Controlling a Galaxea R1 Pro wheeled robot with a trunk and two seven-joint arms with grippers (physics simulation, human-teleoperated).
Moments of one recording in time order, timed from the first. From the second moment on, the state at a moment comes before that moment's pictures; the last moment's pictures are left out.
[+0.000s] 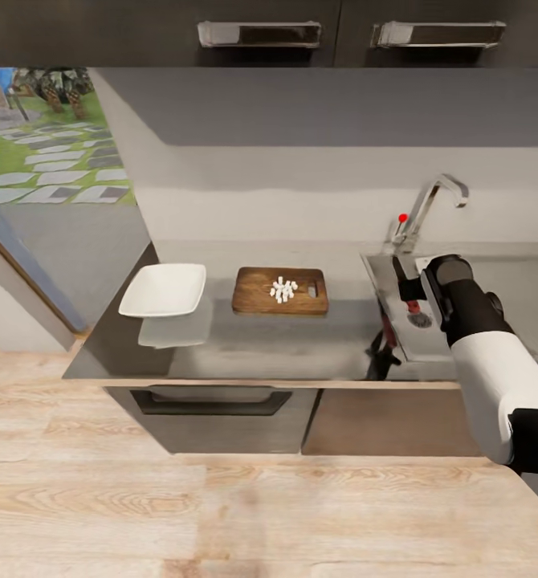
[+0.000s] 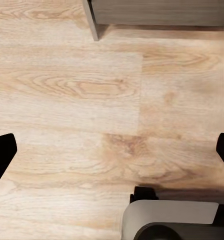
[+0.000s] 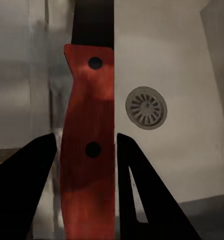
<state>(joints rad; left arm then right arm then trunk) -0.30 0.10 -0.01 0.07 0.12 -0.78 -0.02 -1.27 -0.17 -0.01 -0.79 0.23 0.97 0.06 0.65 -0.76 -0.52</state>
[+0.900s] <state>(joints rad) -0.30 0.10 -0.01 0.07 0.12 -0.78 -0.02 -1.27 -0.17 -0.01 -0.37 0.22 0.63 0.06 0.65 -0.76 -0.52</state>
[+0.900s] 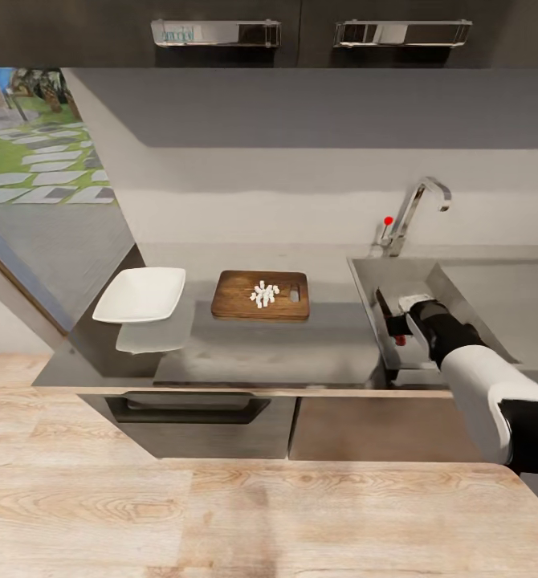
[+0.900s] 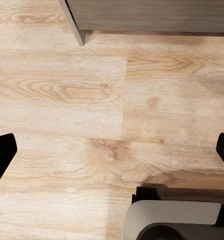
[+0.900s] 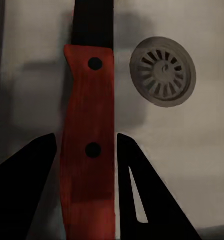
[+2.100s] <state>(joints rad) -0.30 0.10 -0.01 0.07 0.12 -0.78 -0.02 -1.27 -0.17 -0.01 -0.22 0.22 0.45 0.06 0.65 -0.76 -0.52</state>
